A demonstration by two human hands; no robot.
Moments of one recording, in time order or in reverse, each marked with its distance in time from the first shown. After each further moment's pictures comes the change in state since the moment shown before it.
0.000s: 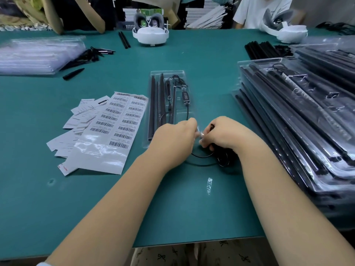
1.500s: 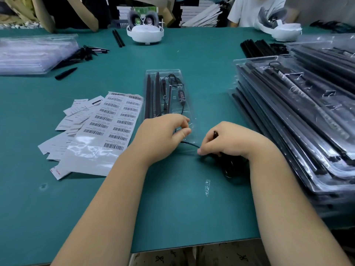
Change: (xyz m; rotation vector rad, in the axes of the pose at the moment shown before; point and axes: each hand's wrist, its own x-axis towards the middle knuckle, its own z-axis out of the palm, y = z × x) left_hand -0.006 -0.023 -0.013 -0.366 0.130 0.002; right_hand -0.017 0.012 -0.011 -0.146 -0.114 -0.146
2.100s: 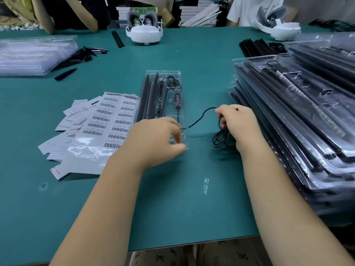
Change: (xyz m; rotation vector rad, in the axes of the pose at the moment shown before) left_hand -0.011 0.007 -0.015 0.251 -0.134 -0.006; right_hand 0.023 0.013 0.001 0.681 0.672 0.039
